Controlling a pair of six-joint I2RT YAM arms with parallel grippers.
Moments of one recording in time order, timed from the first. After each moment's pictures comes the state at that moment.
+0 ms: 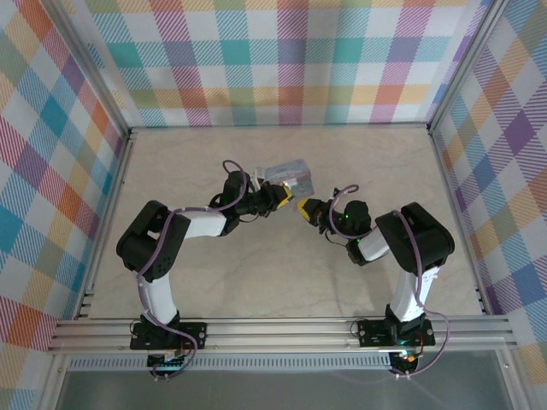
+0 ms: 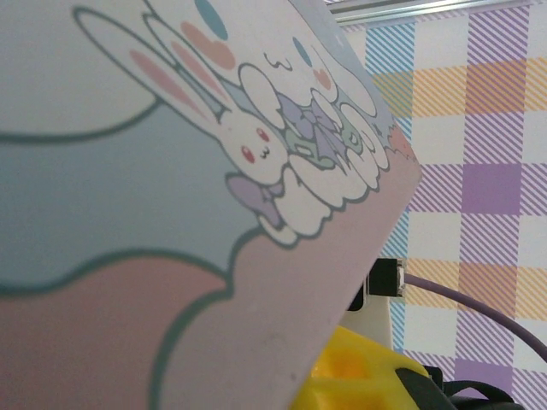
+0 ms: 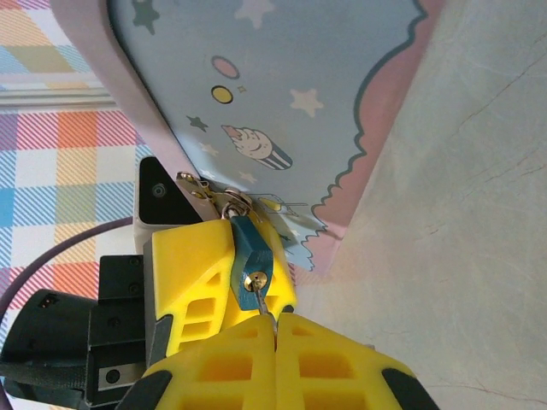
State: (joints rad) left arm -0.54 1.85 0.92 0.58 0.54 -1.24; right arm 0.43 1.84 0.47 1.27 -0.52 1.51
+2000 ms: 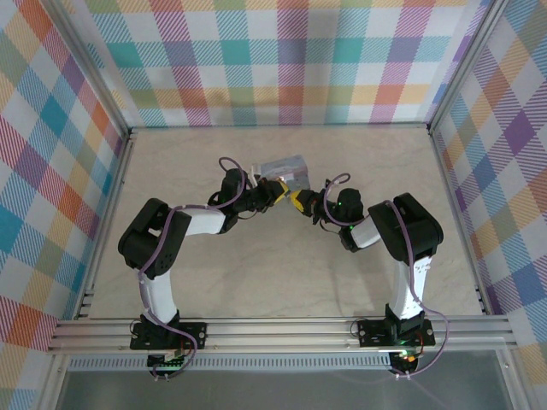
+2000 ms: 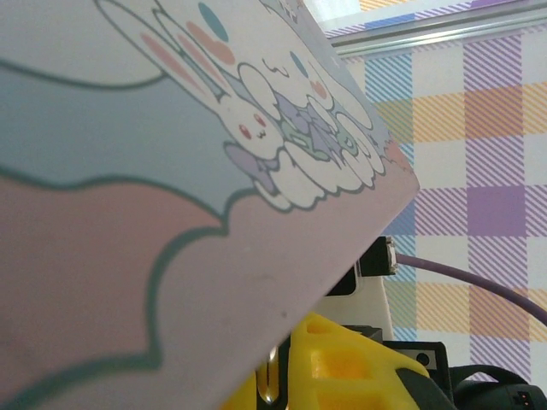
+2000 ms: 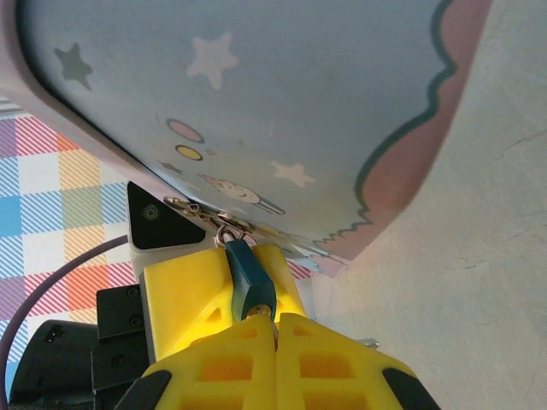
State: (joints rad) left arm -0.51 1.88 0.93 0.60 0.51 -1.20; right arm 0.42 1.95 0.64 1.21 -0.61 1.56
